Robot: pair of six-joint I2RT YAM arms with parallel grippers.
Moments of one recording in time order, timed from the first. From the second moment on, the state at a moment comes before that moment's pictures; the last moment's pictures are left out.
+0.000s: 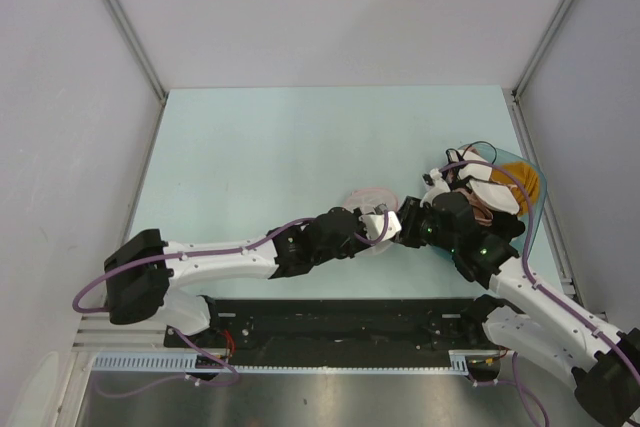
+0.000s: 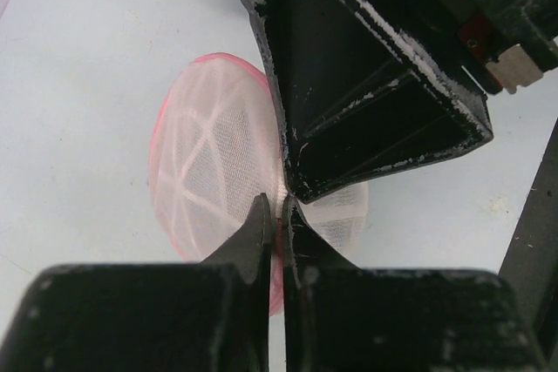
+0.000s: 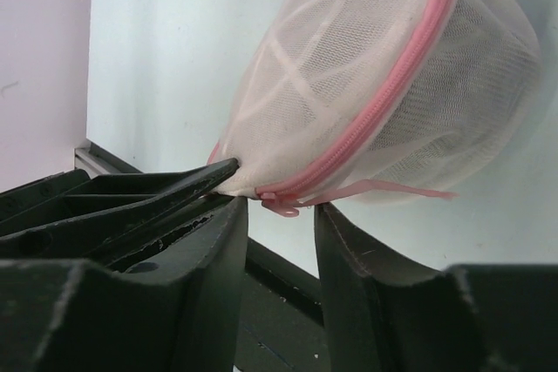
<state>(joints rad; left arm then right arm) -1.20 1.43 0.88 0.11 -0.20 0.26 0.61 0.81 0.54 -0.25 -0.16 0.80</state>
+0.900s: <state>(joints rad) -1.20 1.42 0.88 0.11 -0.18 0.26 0.63 0.75 0.54 -0.29 -0.10 0.80</state>
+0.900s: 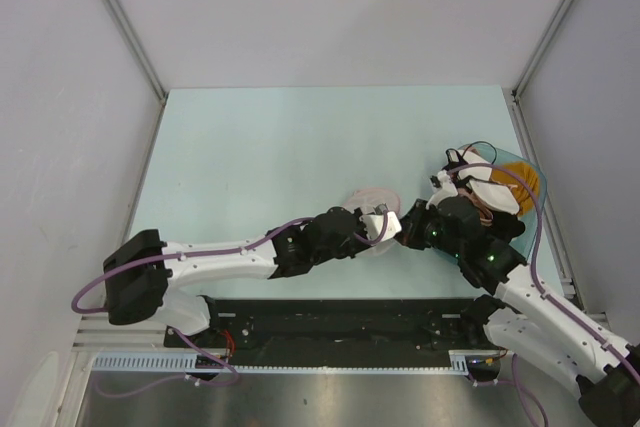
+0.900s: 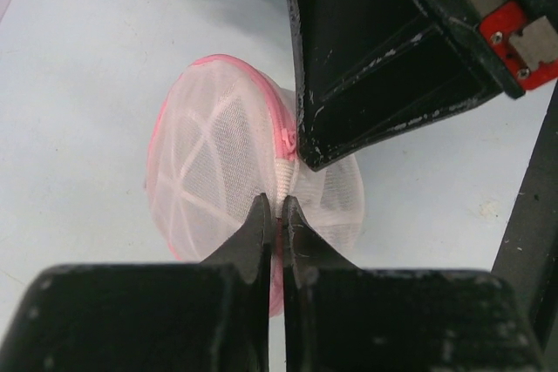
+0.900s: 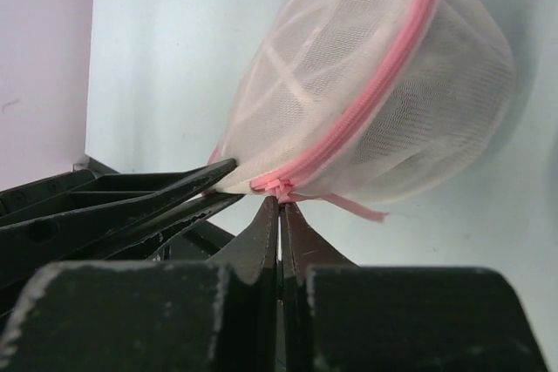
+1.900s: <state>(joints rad) -1.19 1.36 0.83 0.16 -0.14 0.38 0.40 0.63 0.54 -0.45 -0.10 0.78</state>
